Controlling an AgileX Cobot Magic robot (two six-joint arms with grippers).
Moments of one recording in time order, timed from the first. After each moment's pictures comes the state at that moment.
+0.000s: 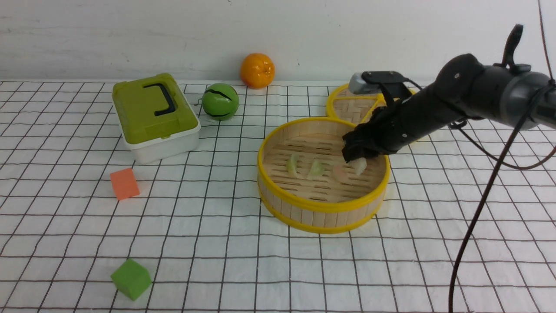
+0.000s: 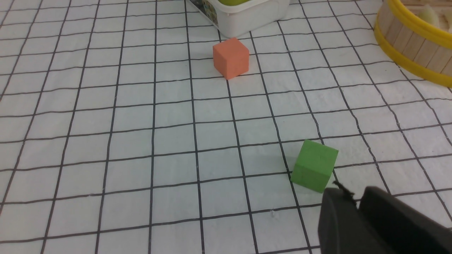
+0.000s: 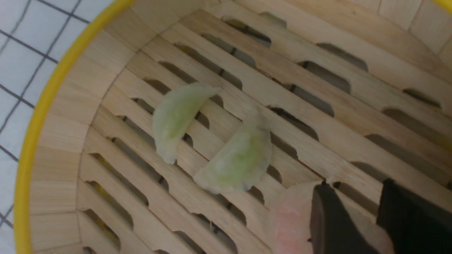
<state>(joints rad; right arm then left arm) 0.19 2.15 -1.70 0.66 0.68 -0.54 -0.57 0.27 -0.36 0.57 0.73 -0.64</state>
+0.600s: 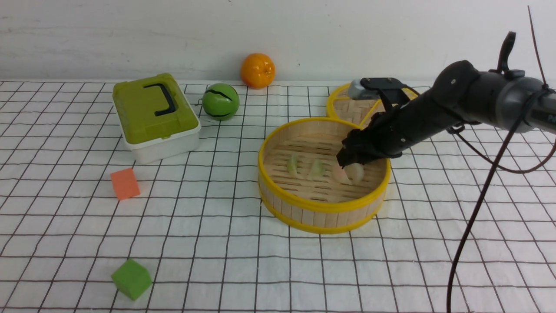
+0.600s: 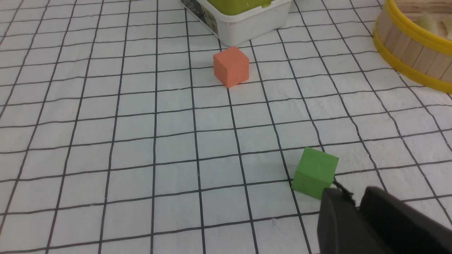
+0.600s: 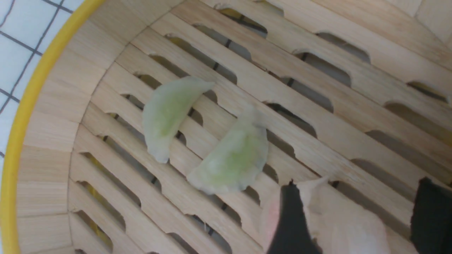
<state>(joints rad) 0.19 2.15 -1.70 0.66 0.68 -0.54 -0.57 0.27 -0.36 0.58 0.71 -0.64</state>
